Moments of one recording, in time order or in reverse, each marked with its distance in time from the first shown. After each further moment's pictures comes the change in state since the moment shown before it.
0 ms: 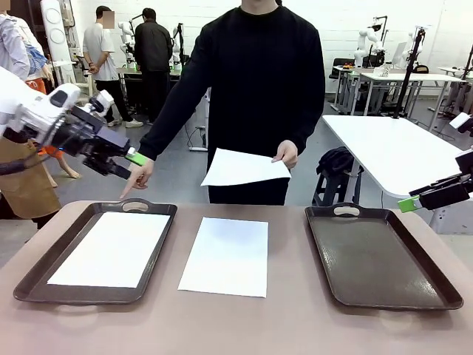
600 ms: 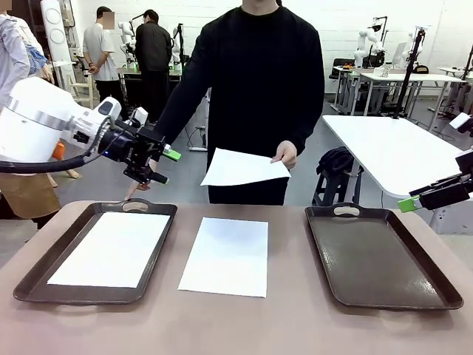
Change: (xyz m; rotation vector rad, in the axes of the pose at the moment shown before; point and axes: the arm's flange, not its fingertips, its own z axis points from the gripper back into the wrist) left arm 0.048 0.030 -0.081 -0.207 0.071 0.251; right arm 0.000 0.000 0.000 -0.001 0.000 0.000
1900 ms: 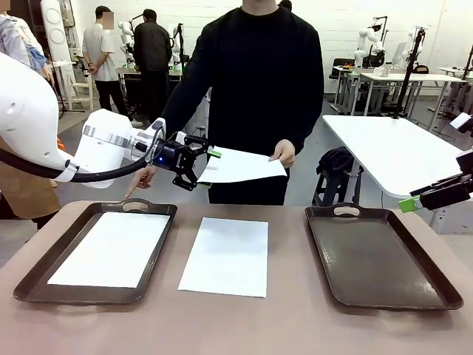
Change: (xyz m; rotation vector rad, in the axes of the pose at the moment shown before) left arm 0.087 0.046 -0.093 -0.175 0.004 0.315; right arm -0.001 -0.001 0.001 -0.002 0.000 -0.002
